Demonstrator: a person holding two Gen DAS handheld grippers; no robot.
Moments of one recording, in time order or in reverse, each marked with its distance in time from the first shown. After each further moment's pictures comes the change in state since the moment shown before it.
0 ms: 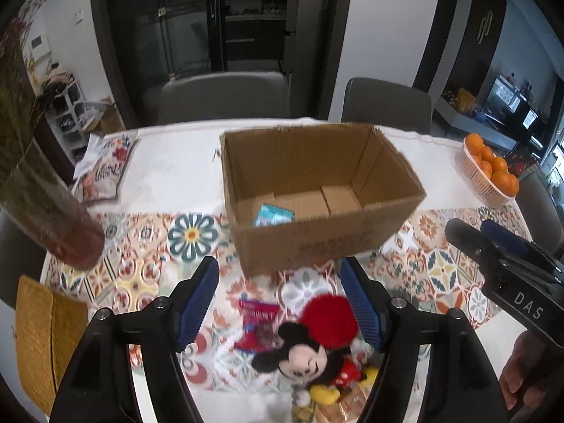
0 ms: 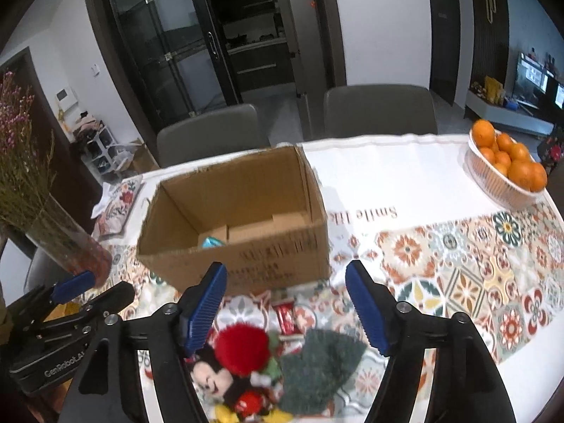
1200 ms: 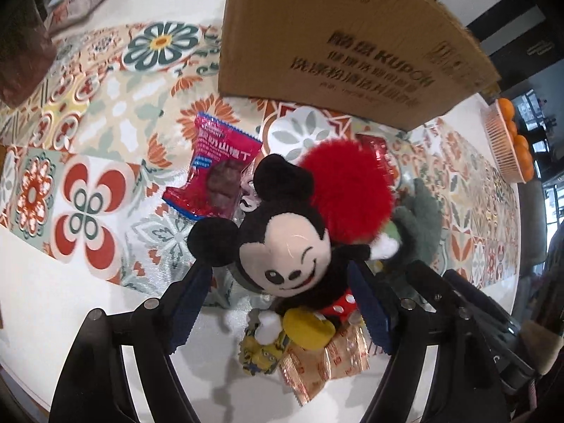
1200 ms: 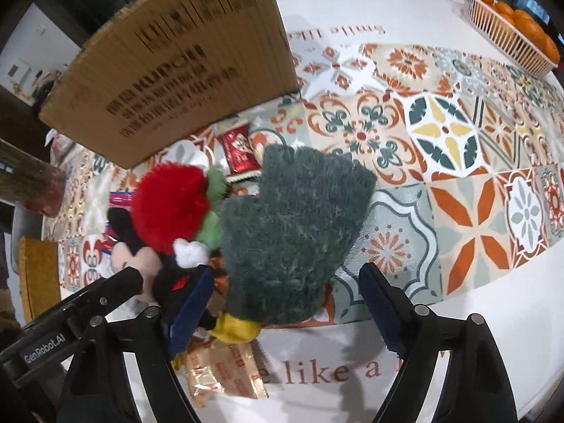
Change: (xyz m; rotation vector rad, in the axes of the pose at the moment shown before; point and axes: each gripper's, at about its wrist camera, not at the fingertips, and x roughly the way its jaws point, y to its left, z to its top) left arm 0.114 0.006 -0.112 -0.261 0.419 -0.129; right arm 0.095 -0.033 -0.122 0.126 0.446 -0.033
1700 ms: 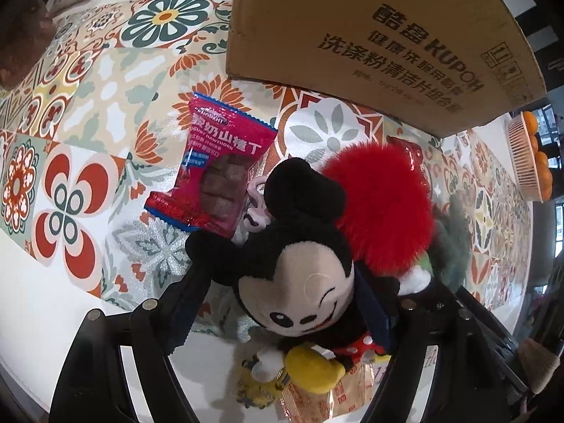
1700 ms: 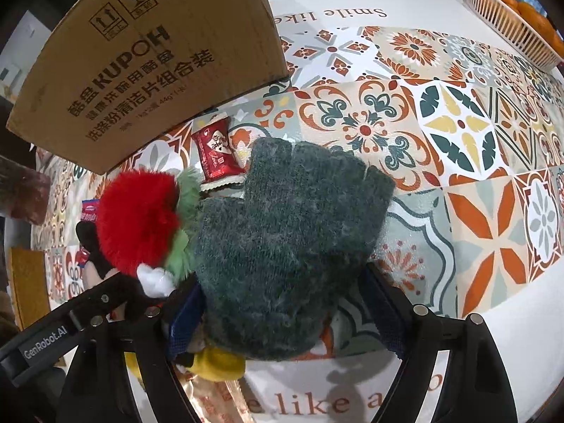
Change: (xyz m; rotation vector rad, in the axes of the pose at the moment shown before) left arm 0.034 0.004 0.013 -0.057 0.028 0.044; right arm 0.035 0.002 0.011 0.018 0.011 -0.013
